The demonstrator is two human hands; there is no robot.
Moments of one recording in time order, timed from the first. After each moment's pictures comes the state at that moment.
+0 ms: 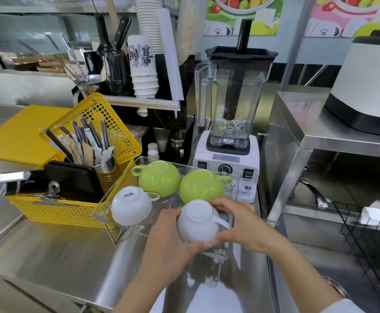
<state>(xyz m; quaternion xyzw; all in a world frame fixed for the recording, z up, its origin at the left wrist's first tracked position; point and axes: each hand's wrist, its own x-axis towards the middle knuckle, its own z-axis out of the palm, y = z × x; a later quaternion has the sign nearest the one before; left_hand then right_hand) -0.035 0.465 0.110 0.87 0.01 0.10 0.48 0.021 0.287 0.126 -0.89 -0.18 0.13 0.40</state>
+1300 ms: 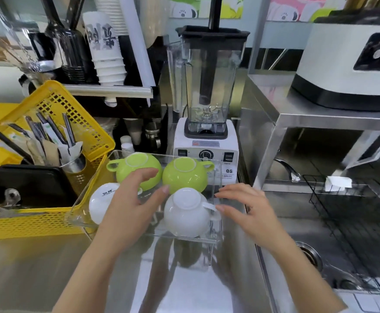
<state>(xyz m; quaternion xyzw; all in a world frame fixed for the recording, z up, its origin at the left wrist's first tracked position) -0.010 0.509 0.156 0.86 -0.09 0.13 0.49 -0.017 0.275 0.126 -0.87 -0.13 -0.15 0.45</state>
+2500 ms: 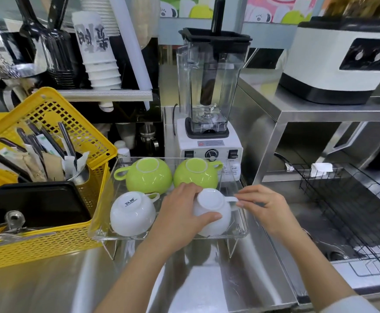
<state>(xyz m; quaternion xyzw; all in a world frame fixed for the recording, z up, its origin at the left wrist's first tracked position) 0.013 0.503 0.135 0.88 -0.23 0.01 0.40 -0.021 0.296 0.119 -0.87 0.02 -0.15 0.46</state>
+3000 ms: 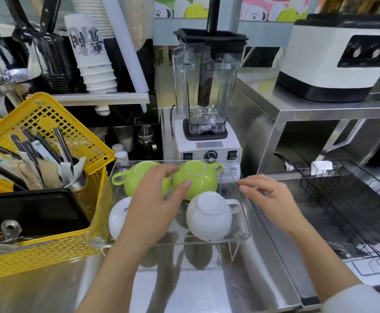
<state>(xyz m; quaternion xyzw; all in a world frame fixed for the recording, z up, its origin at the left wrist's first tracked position) 0.019 0.534 0.171 0.85 -0.21 0.15 0.47 -0.012 0.296 0.139 -0.85 0.03 -0.18 0.49</state>
